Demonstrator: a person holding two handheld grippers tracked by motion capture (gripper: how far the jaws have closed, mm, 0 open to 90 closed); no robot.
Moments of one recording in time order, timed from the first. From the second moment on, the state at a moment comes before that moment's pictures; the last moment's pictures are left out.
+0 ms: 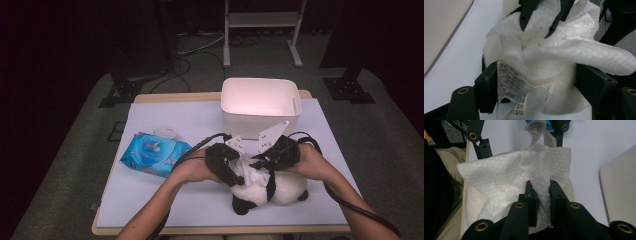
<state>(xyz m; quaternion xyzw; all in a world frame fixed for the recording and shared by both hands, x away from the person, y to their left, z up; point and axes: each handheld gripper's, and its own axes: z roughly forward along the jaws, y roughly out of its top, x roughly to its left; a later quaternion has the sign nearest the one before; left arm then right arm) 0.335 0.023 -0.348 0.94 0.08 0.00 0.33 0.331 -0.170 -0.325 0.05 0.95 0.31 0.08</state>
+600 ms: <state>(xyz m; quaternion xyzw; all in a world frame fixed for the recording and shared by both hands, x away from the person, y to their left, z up) 0.342 0.024 -0.349 0.94 0.09 0.00 0.34 0.346 -0.234 -0.334 0.13 0.95 0.28 0.09</state>
